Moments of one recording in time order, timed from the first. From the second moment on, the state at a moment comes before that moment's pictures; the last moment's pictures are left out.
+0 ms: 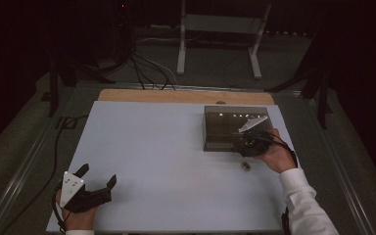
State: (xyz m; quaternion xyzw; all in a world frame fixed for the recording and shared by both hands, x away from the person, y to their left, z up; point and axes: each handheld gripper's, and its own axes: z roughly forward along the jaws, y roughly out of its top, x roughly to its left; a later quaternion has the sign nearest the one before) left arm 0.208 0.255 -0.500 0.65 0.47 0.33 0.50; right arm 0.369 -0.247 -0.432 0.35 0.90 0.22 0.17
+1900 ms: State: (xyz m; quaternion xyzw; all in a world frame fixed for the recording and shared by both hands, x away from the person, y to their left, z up) left arm 0.209 0.255 -0.501 0.65 0.47 0.33 0.50; right arm 0.343 -0.244 -0.429 0.32 0.90 0.23 0.17
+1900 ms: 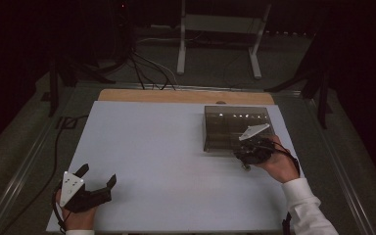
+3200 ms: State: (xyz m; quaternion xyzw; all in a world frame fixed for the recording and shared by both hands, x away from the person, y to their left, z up) left arm 0.209 0.255 -0.501 0.65 0.47 0.33 0.49; right arm 0.325 -0.248 -0.433 0.30 0.91 0.22 0.16
